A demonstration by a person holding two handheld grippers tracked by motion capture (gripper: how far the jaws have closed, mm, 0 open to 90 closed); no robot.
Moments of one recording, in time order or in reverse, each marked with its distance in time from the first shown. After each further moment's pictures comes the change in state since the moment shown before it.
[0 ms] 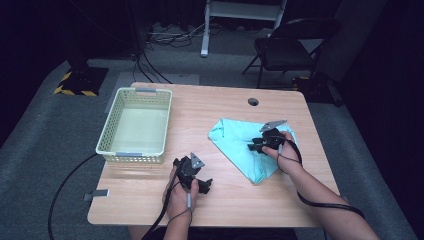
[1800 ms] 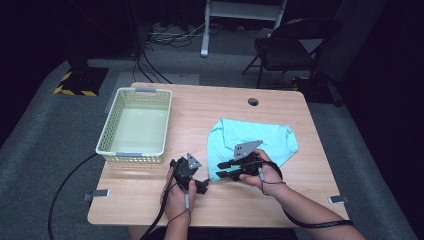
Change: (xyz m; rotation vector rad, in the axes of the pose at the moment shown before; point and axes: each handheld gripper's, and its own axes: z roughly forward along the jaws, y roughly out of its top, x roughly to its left) left arm 0.002 -0.004 -0.004 -0.001 0.026 -0.030; right arm 0.141 0.031 -0.011 -0.113 0.335 -0.310
